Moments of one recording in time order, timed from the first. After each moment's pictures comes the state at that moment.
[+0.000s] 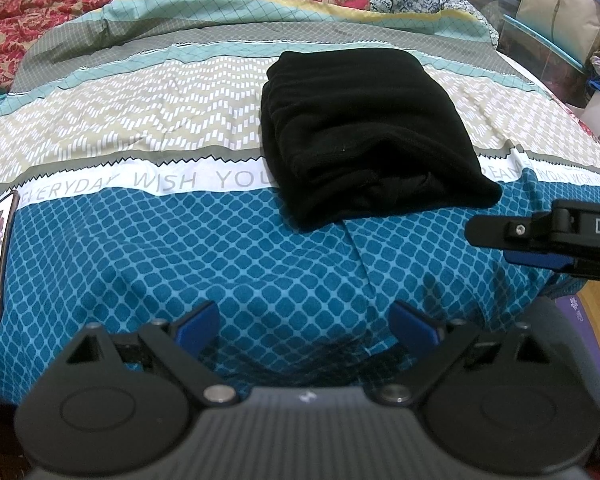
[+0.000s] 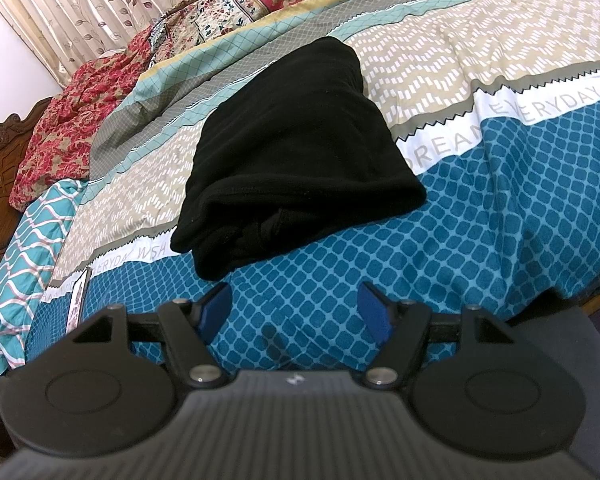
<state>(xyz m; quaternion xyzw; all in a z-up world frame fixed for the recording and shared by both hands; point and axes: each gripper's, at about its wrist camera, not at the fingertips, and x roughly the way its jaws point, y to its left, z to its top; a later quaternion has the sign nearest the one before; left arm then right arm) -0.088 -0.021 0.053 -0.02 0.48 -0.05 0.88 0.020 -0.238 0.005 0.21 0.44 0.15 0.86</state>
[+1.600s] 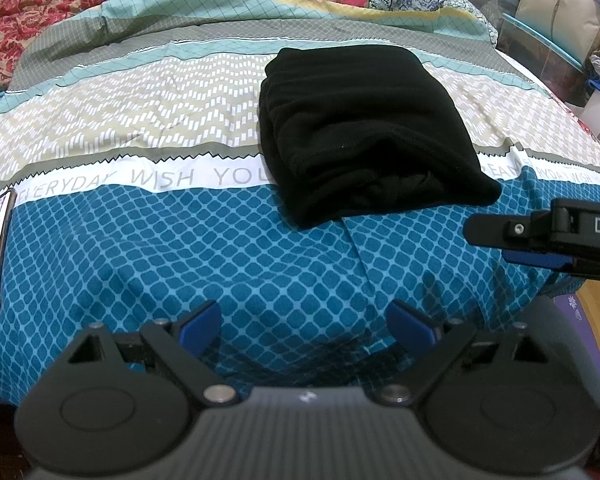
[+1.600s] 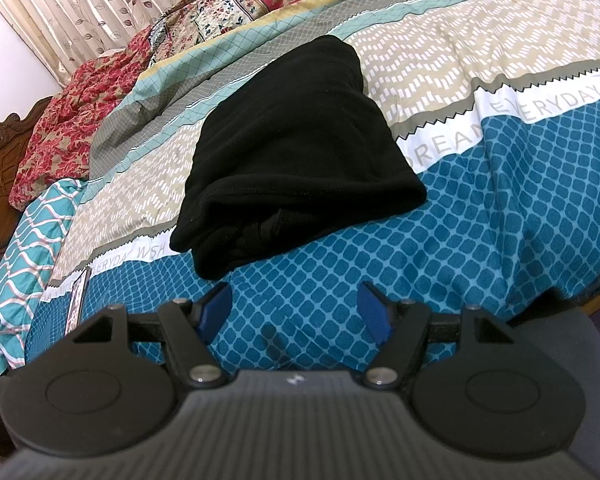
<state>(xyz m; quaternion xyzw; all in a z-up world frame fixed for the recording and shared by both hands) -0.088 -0.021 0.052 -0.02 0.48 -0.05 0.88 0.020 -0.237 0.005 0.21 0.44 0.15 0.86</state>
